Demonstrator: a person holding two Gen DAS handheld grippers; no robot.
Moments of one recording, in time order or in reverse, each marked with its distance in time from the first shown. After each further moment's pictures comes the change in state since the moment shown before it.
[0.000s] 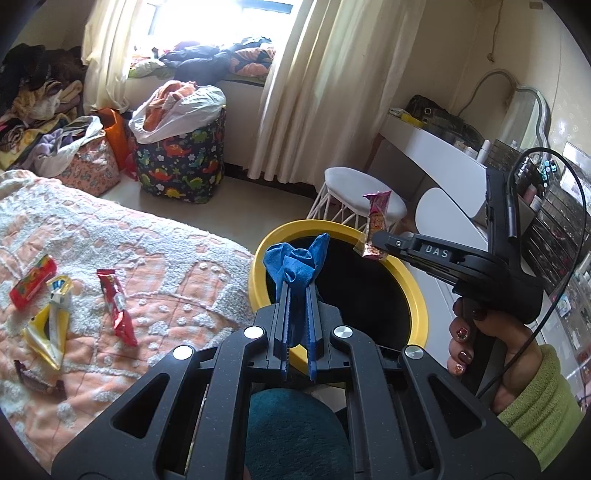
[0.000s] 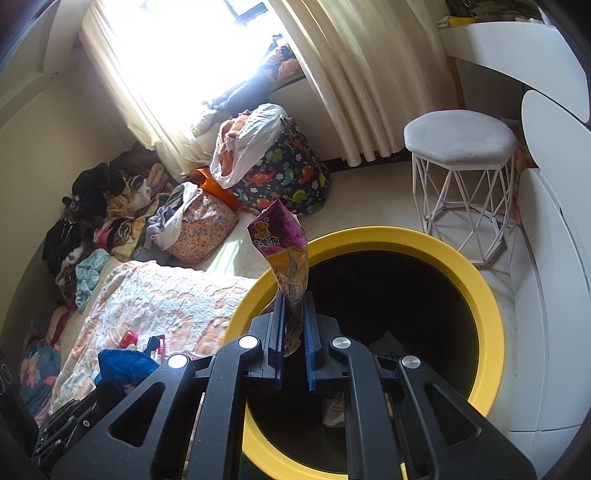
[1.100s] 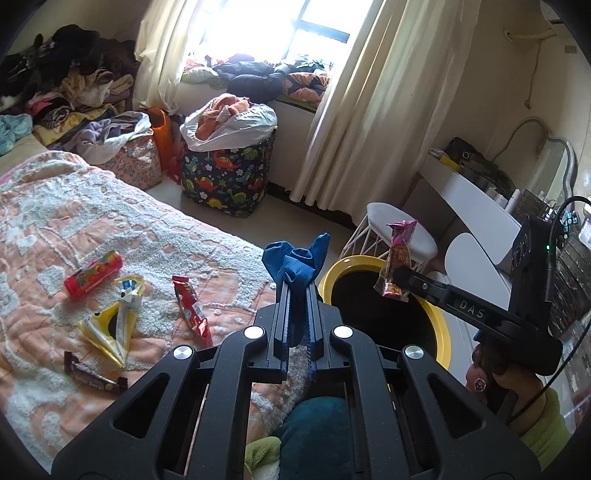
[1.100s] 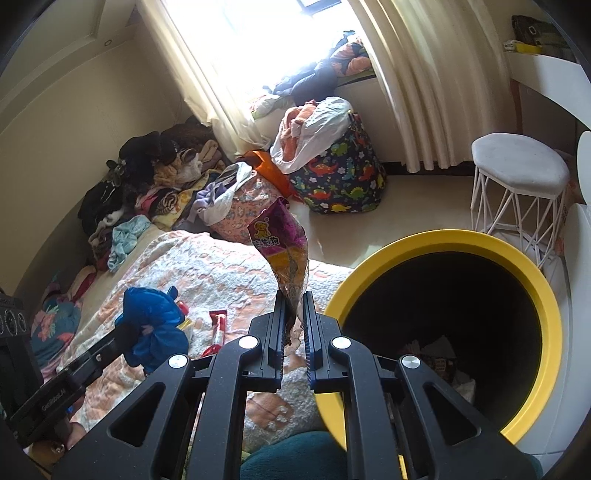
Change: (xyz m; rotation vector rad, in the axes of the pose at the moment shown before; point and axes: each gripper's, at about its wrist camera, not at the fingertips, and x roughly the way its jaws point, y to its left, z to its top) left arm -0.052 0.057 0.011 -0.135 -0.093 0.112; right arm -0.009 0.083 -0.019 -0.156 0.021 0.151
